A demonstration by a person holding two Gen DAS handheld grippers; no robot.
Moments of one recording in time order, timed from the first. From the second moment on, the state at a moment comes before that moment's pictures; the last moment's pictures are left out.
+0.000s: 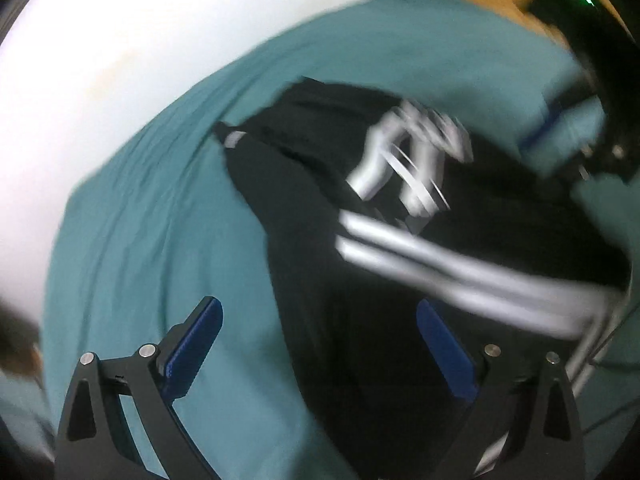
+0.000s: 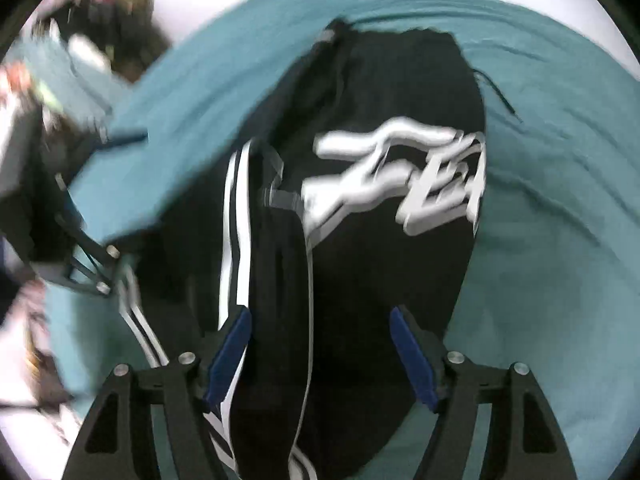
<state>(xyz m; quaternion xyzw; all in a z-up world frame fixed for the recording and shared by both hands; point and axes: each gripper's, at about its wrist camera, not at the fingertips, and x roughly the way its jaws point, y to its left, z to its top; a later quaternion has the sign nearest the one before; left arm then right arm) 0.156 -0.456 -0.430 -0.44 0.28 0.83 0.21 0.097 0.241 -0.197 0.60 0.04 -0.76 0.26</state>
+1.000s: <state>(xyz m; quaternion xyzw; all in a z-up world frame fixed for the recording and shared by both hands) 0.173 -0.442 -0.442 -0.38 0.38 0.77 0.35 0.143 0.294 -0.226 0.63 -0.07 -0.74 0.23</state>
